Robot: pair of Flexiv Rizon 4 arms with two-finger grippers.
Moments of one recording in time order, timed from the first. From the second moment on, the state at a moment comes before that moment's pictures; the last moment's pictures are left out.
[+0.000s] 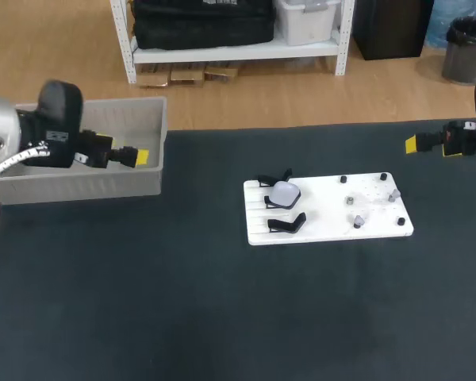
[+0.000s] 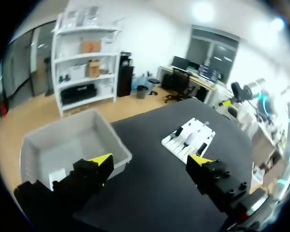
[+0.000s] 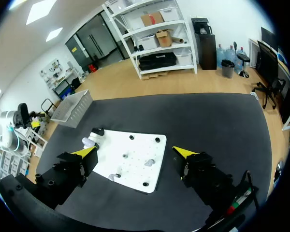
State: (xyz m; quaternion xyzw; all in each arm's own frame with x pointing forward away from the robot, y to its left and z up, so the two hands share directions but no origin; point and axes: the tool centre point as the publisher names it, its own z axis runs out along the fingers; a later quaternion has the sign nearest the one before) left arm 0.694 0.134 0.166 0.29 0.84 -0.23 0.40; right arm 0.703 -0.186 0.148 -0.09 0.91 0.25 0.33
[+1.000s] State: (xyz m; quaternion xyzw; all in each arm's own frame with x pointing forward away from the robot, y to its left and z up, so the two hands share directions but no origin) left arm 0.668 0.080 0.153 0.52 0.68 -0.27 0.44; right arm 0.703 -0.186 0.148 -0.09 0.91 0.25 0.33
